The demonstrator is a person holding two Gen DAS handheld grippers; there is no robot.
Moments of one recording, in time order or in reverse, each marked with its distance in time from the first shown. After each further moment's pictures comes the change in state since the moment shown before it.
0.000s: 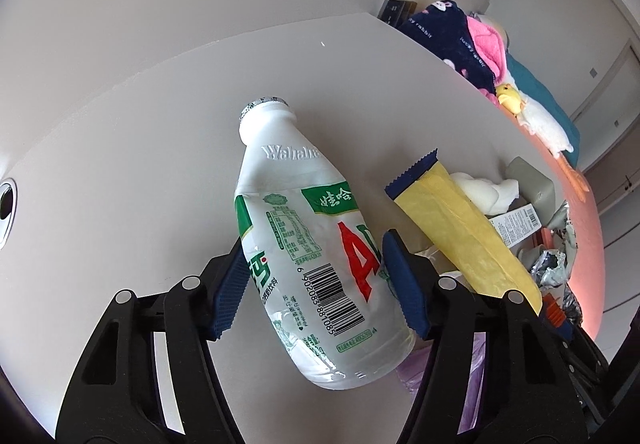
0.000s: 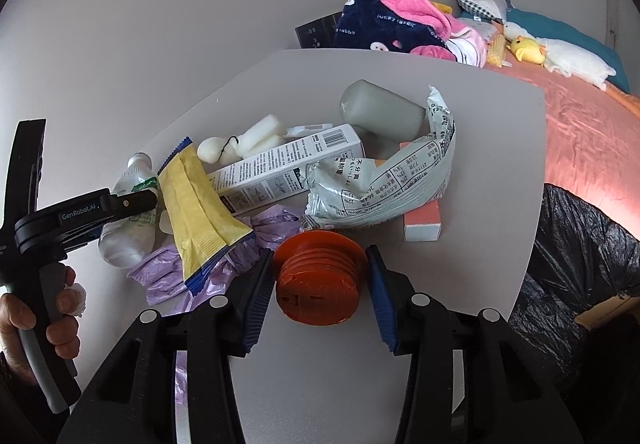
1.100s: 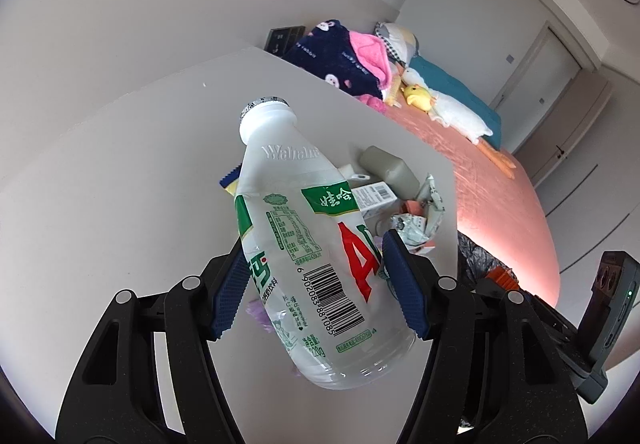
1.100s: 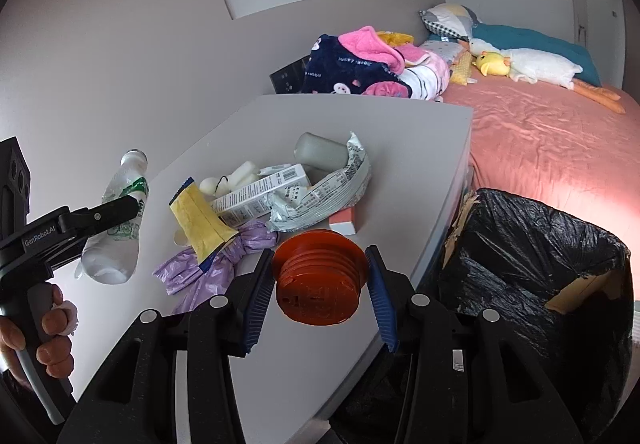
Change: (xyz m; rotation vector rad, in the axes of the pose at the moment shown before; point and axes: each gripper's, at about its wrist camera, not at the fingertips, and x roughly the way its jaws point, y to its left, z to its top) left arm -0.077 -0.070 -0.029 0.160 -0.086 -0.272; right arm -0.089 -0.035 -0.012 0.068 -0.131 -0.053
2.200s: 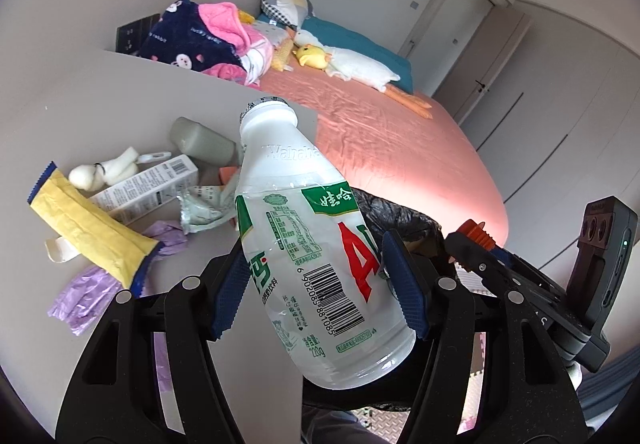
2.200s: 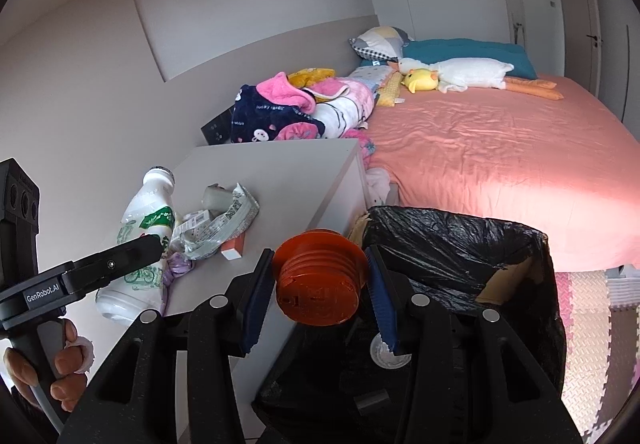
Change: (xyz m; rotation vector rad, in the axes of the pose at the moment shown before) left arm 0.038 -0.137 -0.022 0.231 0.111 -0.273; right arm -0.080 -0.085 -0.005 0.129 -0.122 -0.164
